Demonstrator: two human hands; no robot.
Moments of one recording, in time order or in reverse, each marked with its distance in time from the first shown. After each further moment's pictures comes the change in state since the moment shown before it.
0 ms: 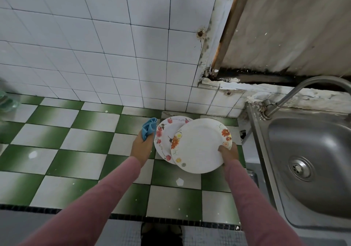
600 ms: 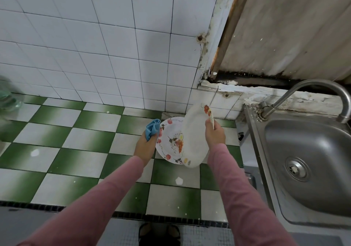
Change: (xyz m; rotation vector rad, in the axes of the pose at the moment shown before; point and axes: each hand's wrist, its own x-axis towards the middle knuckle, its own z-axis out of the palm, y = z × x) left_hand -0.015 0.005 0.004 0.009 -0.039 -0.002; right_hand -0.055 -0.061 0.042 -0.061 -0.044 -0.337
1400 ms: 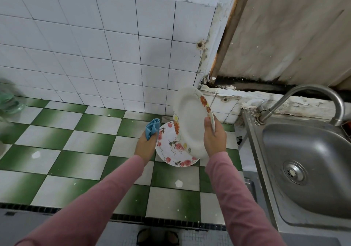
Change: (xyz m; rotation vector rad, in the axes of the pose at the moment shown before) left_hand -0.003 0.011 -0.003 -0.064 0.011 0.028; right_hand -0.042 -0.021 -0.007 -0.002 0.009 -0.337
